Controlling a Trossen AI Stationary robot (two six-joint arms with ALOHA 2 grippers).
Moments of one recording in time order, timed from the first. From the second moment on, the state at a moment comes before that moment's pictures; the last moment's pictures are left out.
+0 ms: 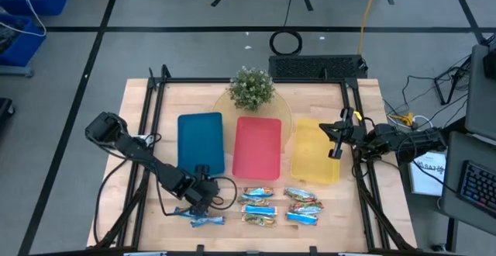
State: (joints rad) left arm -0.58 1.69 0.85 -0.44 -0.20 -0.47; right arm 0.13 0.03 0.01 0.33 0.36 -0.35
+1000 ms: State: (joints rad) left arm -0.58 1.69 0.95 -0.52 -0.29 -0.34; right arm 0.13 0.03 0.01 0.33 0.36 -0.34
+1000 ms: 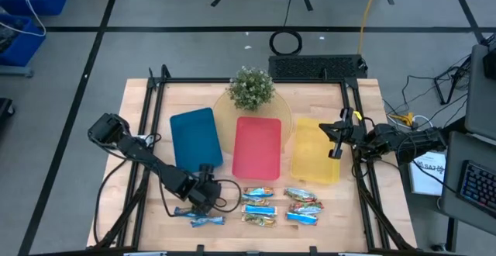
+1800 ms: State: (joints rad) left arm -0.67 1.70 0.99 -0.65 -0.43 -0.43; right arm 0.13 0.03 0.01 0.34 0.36 -0.34
